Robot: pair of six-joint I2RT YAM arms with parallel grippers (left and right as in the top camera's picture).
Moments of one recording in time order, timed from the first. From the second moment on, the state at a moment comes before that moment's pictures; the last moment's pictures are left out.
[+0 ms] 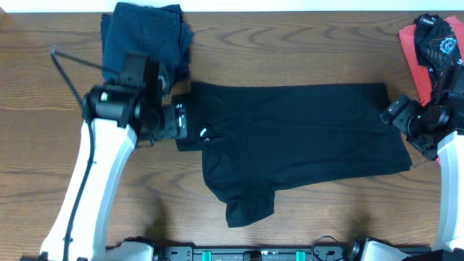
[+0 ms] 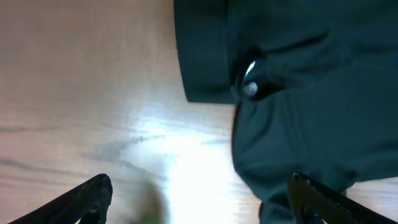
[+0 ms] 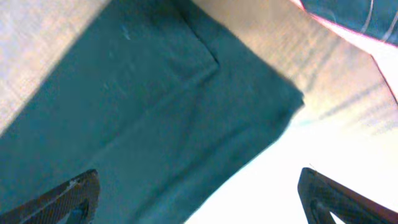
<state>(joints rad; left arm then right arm) -0.16 1.39 1.35 -1.28 0.05 -0.28 -0.30 1.37 1.25 -1.10 0.01 0.47</state>
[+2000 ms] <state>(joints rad) -0.86 1.46 0.65 -0.68 0.33 -0.59 -0.30 1.37 1.22 -1.09 0.00 0.44</state>
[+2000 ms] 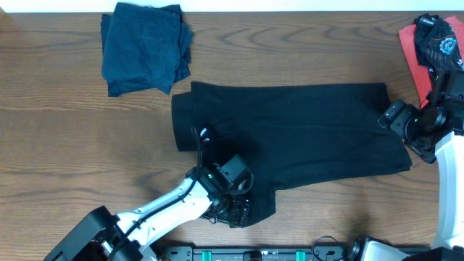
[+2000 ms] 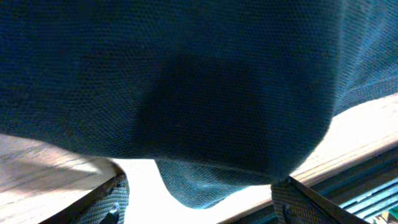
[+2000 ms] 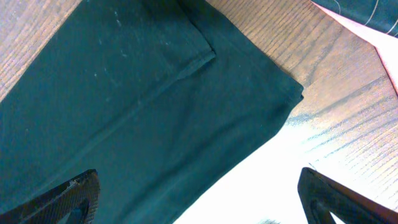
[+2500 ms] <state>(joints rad) -0.86 1.48 0.62 -0.67 0.36 -0.57 -0.31 1.38 1.13 -1.02 0.02 0.48</state>
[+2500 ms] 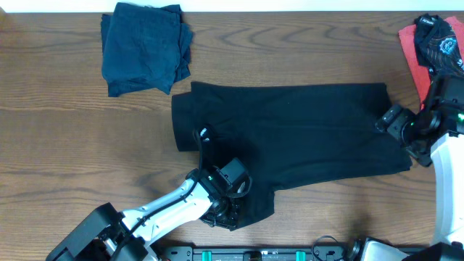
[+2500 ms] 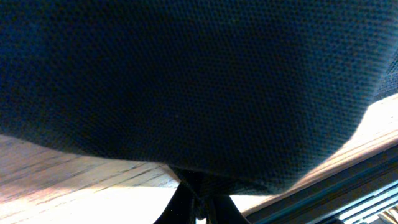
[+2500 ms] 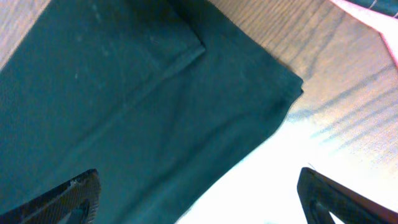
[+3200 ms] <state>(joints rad) -0.86 1.48 0.62 -0.67 0.36 -0.59 -0.59 1.52 1.00 -0.85 -0.01 0.53</state>
